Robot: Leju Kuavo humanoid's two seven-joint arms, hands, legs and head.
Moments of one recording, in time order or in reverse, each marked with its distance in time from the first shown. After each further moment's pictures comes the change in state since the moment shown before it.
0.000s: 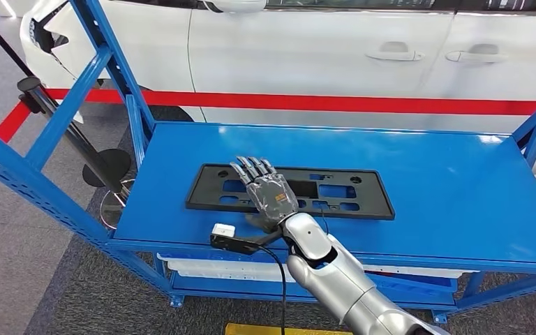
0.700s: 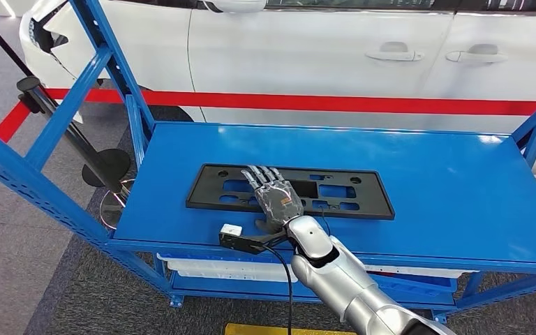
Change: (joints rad) left arm 0.007 0.008 0.004 0.000 0.001 0.013 0.003; right arm -0.016 0.002 -0.002 0.119 0.020 0.013 0.050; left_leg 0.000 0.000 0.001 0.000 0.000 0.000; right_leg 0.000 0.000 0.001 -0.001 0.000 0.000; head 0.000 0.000
